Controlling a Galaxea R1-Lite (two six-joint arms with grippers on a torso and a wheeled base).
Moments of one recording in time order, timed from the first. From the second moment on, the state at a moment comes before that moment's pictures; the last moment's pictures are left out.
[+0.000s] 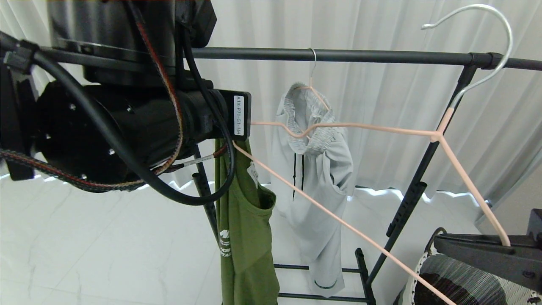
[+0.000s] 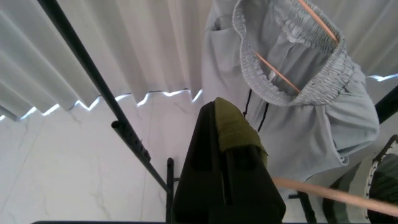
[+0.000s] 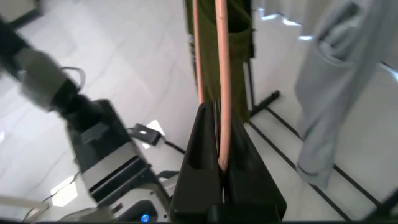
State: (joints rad) left arm -0.83 1.57 -1.37 0.06 0.66 -0.05; right arm 0.92 1.01 -0.70 -0.08 0.17 0.22
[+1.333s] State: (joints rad) left arm -0.87 1.56 -1.36 0.06 0.75 -0.05; right arm 0.89 1.09 -0.68 -0.20 -0.03 0.26
